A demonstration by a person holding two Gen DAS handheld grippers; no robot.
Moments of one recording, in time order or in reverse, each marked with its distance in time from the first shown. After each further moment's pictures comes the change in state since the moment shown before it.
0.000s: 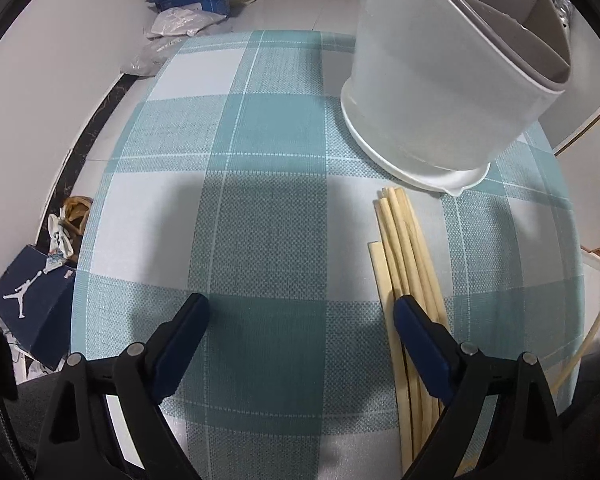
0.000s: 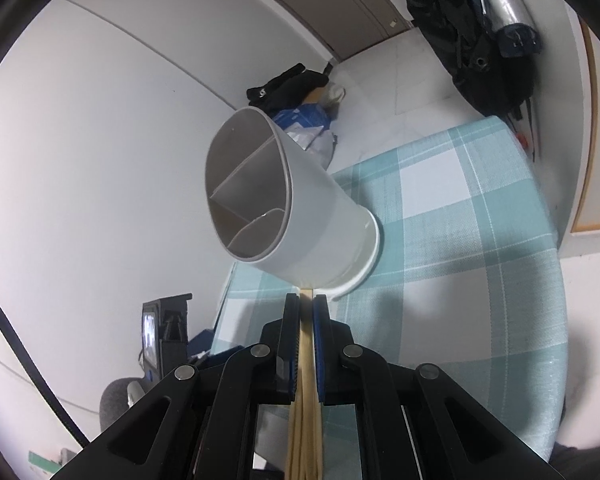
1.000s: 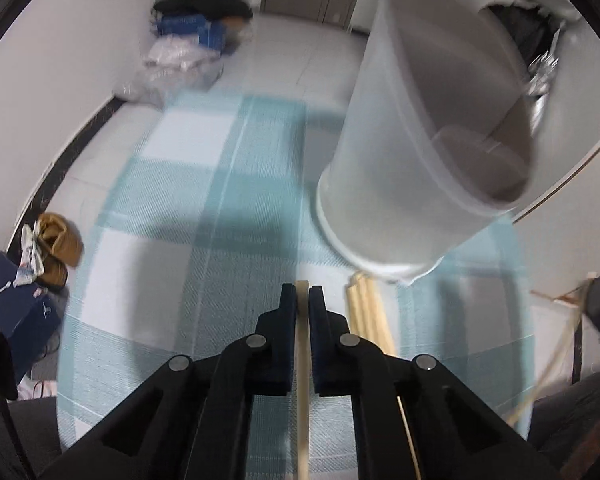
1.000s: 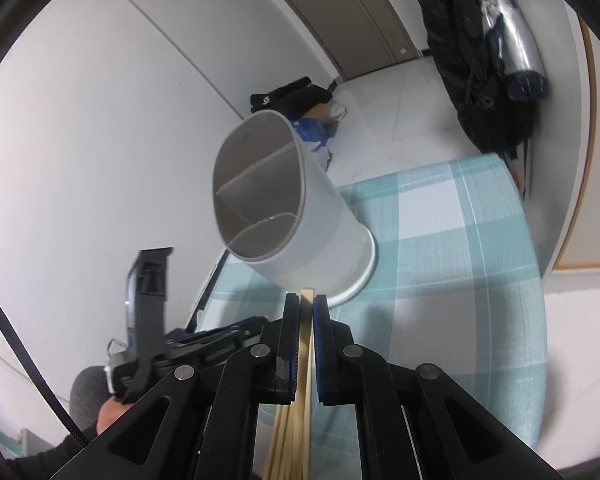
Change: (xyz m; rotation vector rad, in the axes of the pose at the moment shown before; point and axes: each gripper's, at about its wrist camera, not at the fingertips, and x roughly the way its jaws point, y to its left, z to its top) left arm -0.042 0.011 0.014 -0.082 -0.225 -0.165; right arm -0.002 0.025 -0.007 -0.153 -0.069 -0.083
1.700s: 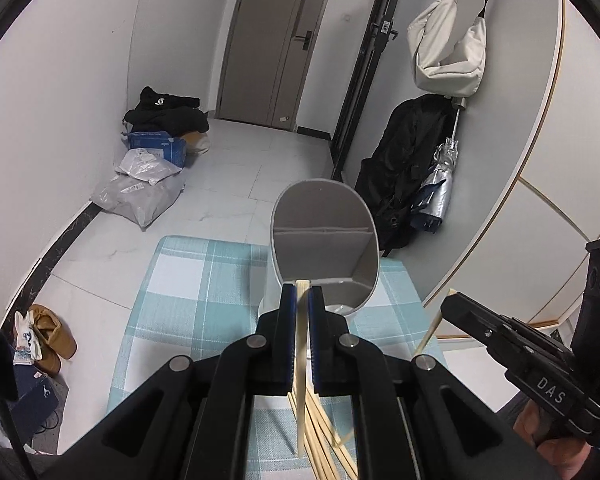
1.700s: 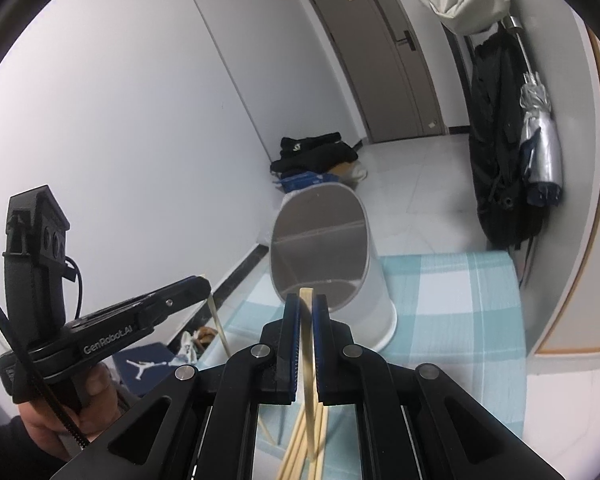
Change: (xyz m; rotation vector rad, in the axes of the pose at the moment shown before) left arm -0.098 -0.022 0.020 0.118 -0.332 -0.139; right arm -0.027 0.055 0.010 -0.210 -0.189 -0.024
